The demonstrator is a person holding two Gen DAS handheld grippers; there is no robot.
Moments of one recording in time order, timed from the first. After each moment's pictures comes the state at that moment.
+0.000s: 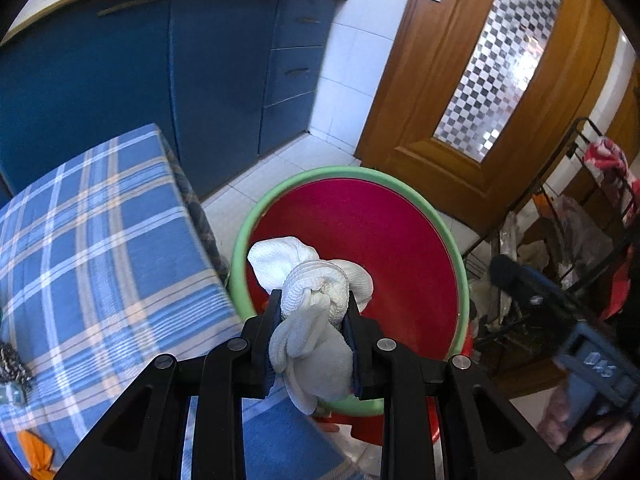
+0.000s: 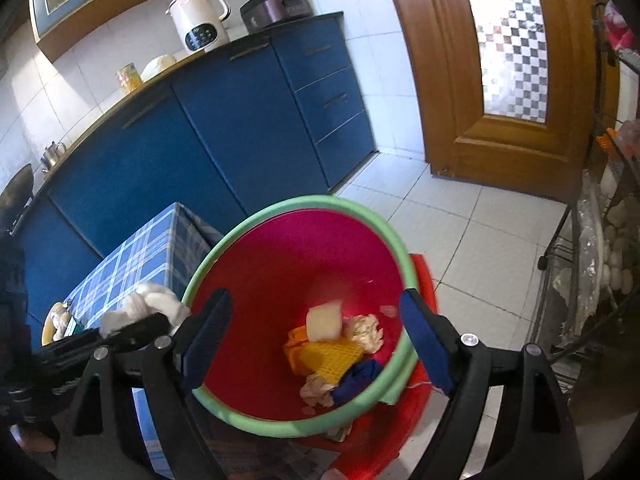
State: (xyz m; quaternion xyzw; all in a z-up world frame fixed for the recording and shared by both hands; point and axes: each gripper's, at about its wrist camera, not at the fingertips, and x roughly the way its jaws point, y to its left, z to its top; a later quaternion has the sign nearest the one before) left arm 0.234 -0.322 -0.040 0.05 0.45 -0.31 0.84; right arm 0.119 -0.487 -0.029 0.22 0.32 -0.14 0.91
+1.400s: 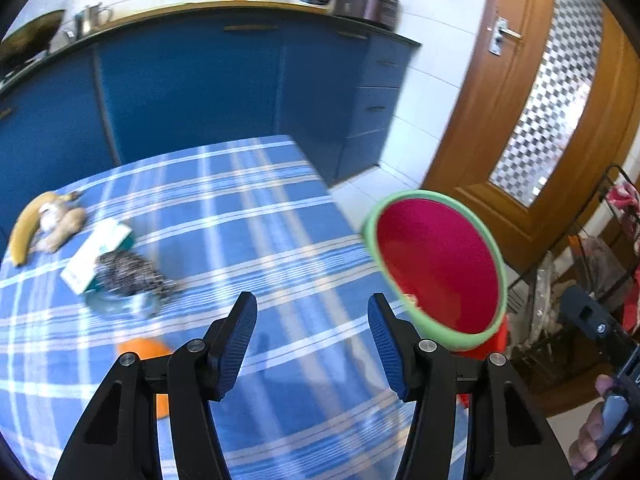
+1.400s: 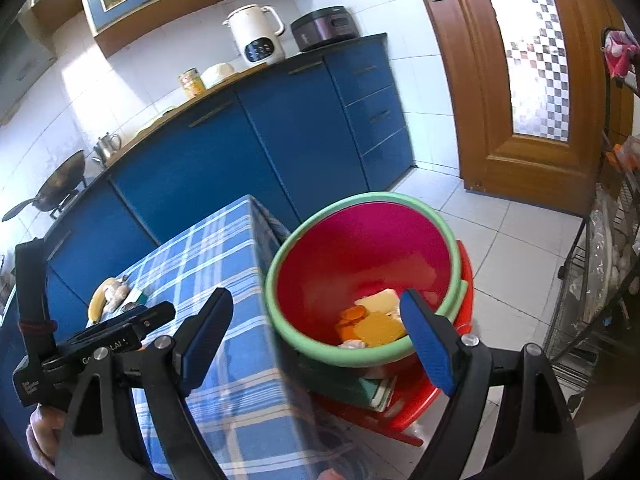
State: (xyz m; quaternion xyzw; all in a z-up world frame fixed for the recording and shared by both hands) left arm 0.184 -0.187 0.001 0.01 0.41 -0.19 0.89; right arm 0.061 -0.407 0.017 0.21 0.30 -0.07 0.93
